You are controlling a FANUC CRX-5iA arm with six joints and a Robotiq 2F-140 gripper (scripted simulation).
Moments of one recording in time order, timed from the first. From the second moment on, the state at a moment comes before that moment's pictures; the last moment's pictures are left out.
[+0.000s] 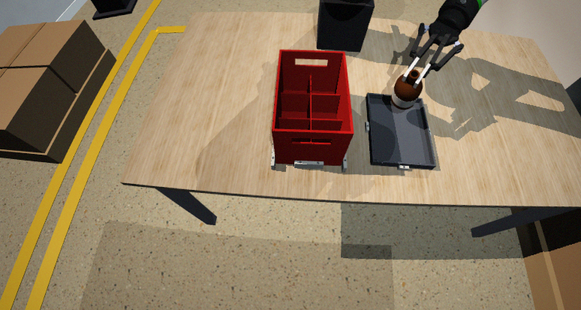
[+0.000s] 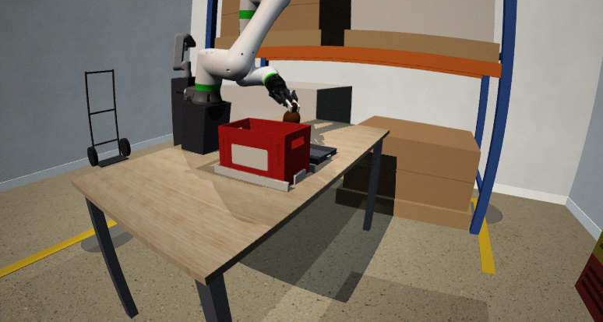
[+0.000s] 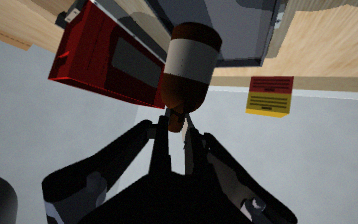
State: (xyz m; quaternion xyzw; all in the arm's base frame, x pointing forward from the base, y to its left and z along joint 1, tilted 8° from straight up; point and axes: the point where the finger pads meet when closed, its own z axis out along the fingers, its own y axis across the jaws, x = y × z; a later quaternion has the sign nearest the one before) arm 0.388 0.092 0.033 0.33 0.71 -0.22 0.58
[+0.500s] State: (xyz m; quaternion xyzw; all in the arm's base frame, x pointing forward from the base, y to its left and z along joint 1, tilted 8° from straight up) arm 0.389 0.092 0.022 0.33 0.71 -0.22 0.58
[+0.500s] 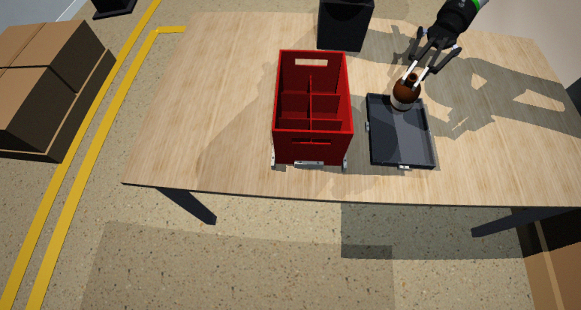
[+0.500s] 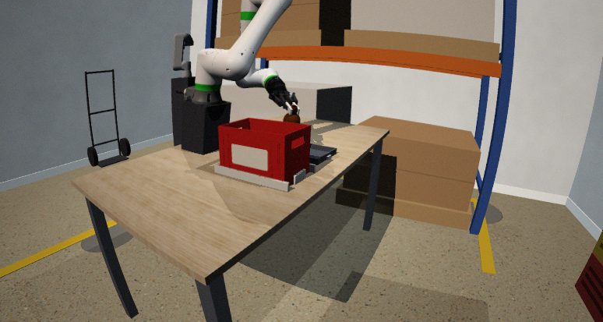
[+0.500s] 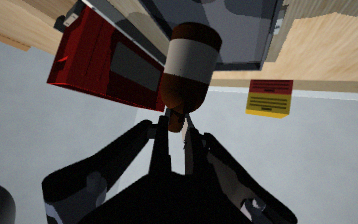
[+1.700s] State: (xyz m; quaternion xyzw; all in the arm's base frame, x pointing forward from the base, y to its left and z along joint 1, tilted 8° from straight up) arm 0.394 0.091 -0.013 0.33 0.71 -0.22 0.58
